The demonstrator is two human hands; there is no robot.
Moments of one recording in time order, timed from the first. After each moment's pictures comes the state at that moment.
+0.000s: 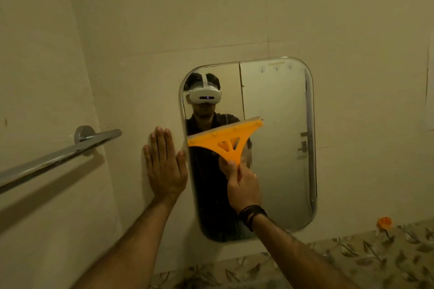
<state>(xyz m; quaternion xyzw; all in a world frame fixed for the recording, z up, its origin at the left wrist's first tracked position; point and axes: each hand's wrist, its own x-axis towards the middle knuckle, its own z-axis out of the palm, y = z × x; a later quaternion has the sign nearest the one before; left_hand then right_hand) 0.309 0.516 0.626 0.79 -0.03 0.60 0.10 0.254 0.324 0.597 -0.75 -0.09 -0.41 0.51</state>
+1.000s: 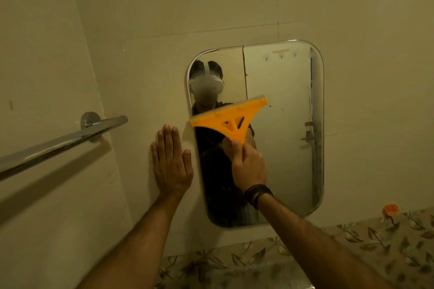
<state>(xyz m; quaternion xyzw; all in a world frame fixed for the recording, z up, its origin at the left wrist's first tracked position) 0.306 0.525 0.600 0.80 -0.04 0.59 0.09 0.253 0.328 0.617 -0.75 -0.10 -0.42 0.50</state>
